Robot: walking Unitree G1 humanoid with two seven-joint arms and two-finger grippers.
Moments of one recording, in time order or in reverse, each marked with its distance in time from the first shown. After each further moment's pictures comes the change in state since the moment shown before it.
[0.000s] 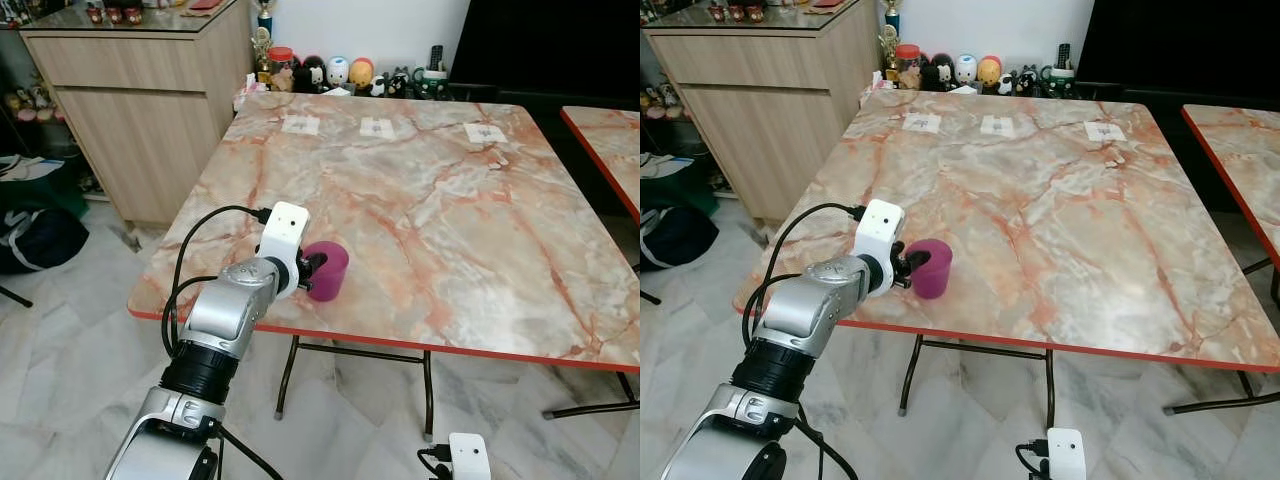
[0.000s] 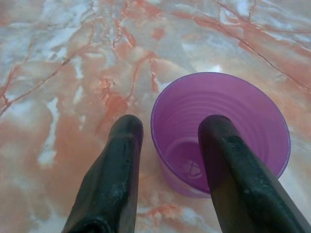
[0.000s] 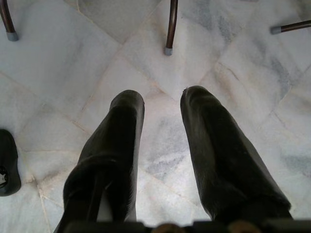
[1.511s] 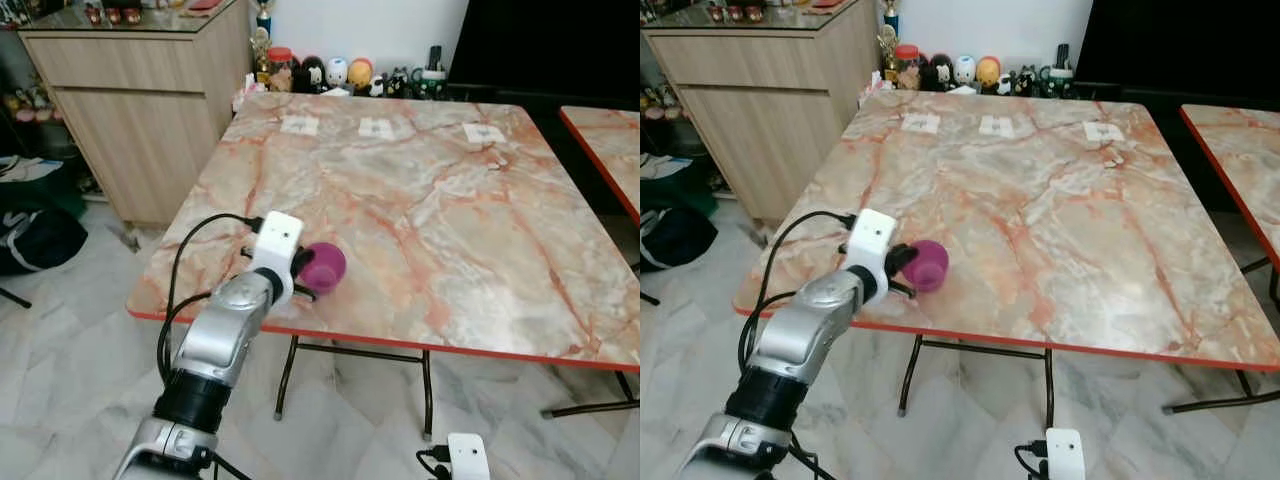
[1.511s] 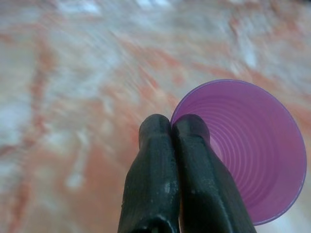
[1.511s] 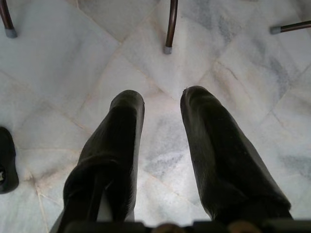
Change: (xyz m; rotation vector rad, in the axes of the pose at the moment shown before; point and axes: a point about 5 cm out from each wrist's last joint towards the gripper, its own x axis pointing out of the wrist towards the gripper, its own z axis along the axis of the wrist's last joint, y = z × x) left arm -0.018 0.016 -0.005 -0.039 -0.296 0.122; right arm 0.000 0.000 -0.001 -0.015 0.003 0.002
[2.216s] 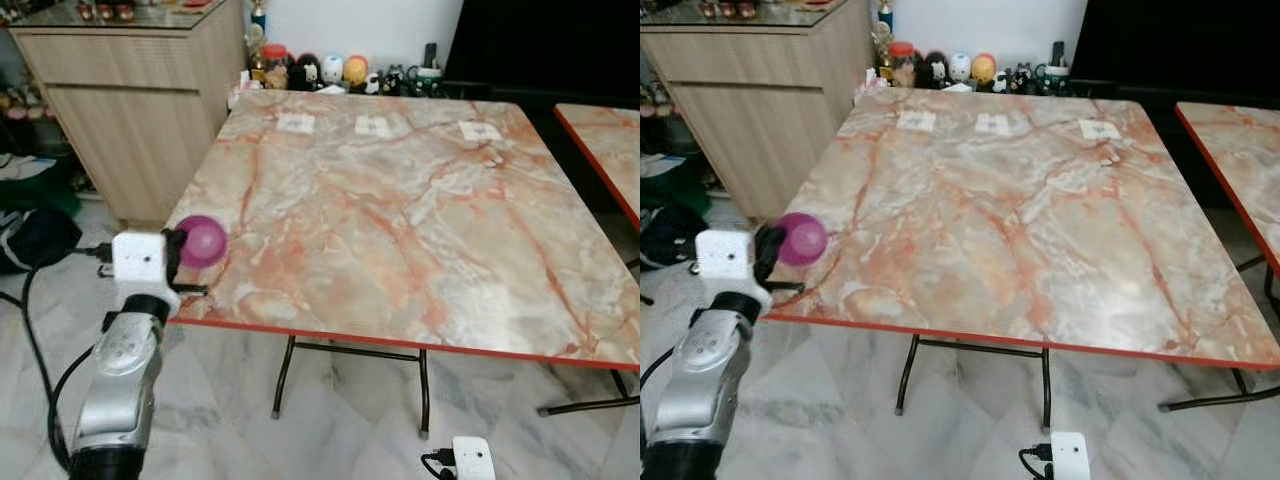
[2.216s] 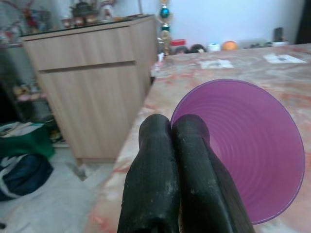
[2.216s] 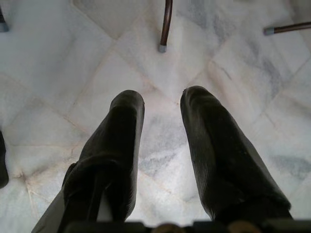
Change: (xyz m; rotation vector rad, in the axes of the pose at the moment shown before) left arm -0.076 0.099 -0.018 0.142 -0.233 0.388; right arm 0.000 -0.006 -0.001 -0.013 0.004 -0.008
